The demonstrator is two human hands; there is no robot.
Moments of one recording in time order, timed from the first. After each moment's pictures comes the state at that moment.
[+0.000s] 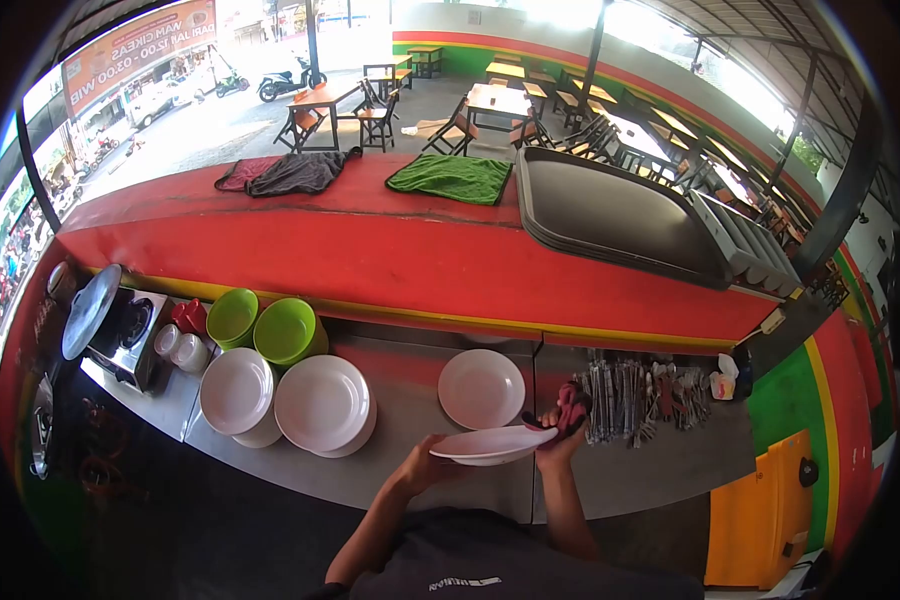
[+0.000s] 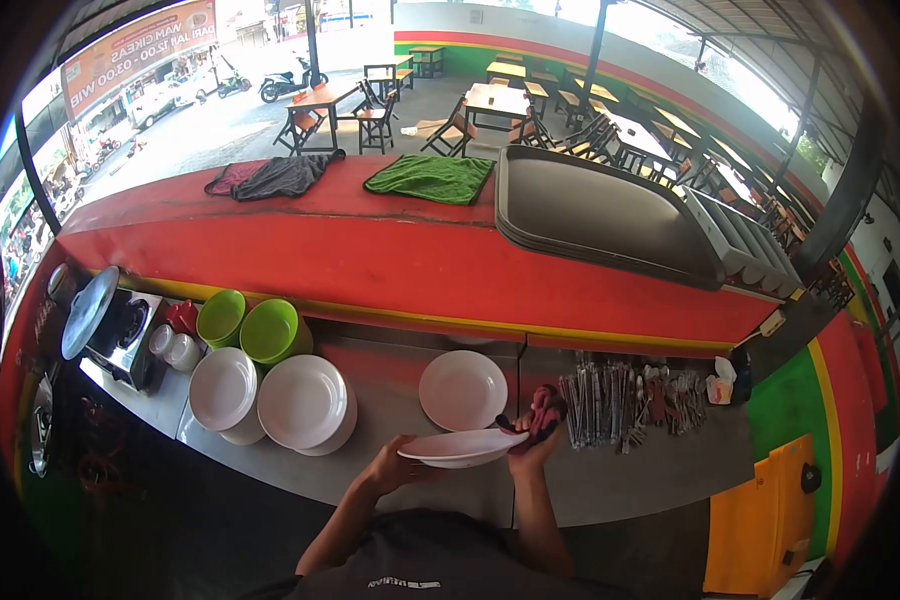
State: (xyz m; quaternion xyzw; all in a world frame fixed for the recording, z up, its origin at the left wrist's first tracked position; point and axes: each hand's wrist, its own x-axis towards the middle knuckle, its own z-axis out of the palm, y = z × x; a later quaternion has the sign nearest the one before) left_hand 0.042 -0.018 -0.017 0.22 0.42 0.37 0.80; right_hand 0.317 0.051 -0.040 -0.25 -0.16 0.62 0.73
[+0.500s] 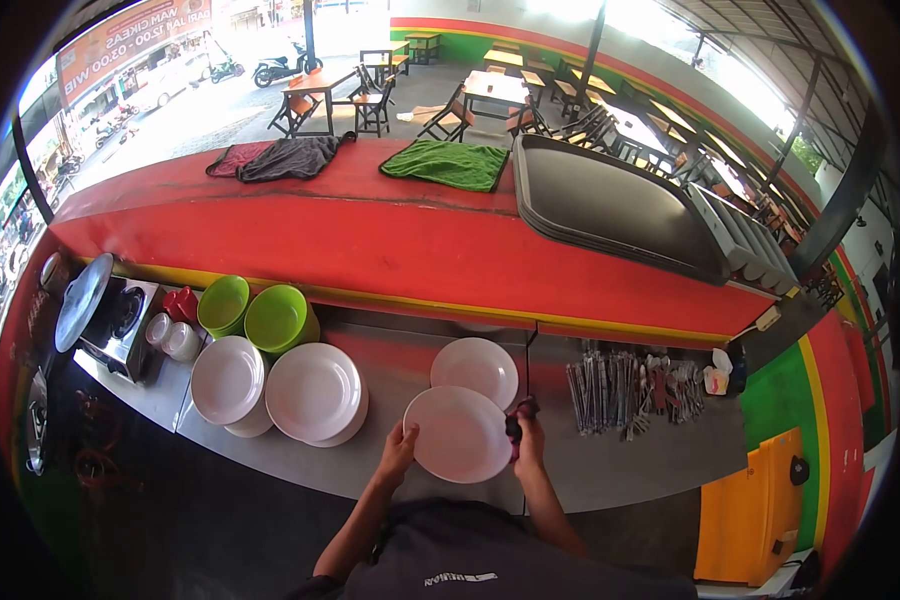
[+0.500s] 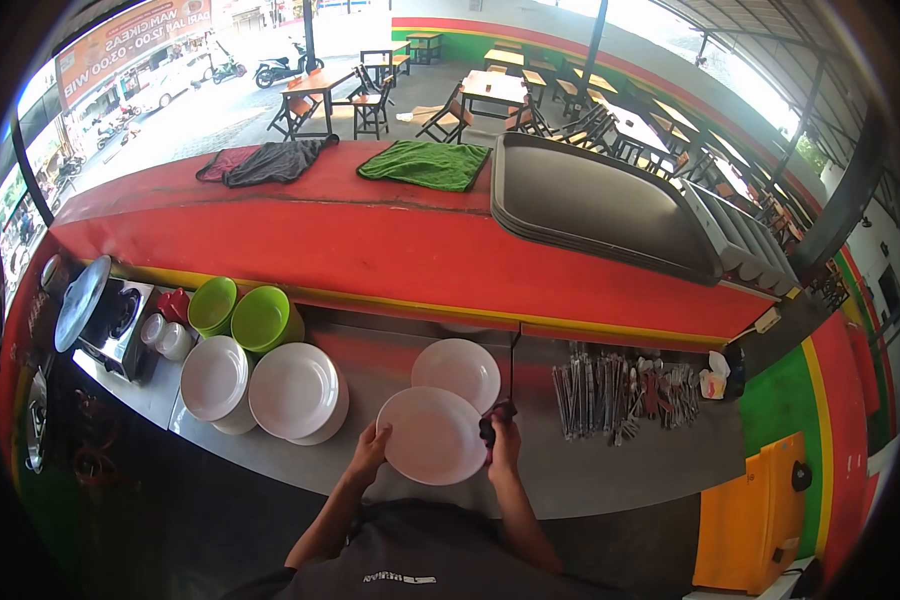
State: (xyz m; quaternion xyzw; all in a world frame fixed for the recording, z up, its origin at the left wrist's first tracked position) left_hand 0.029 -0.020 -0.109 0.30 0.53 0.51 0.60; right_hand 0.294 0.025 -0.081 -0.55 -0.24 0.56 0.57
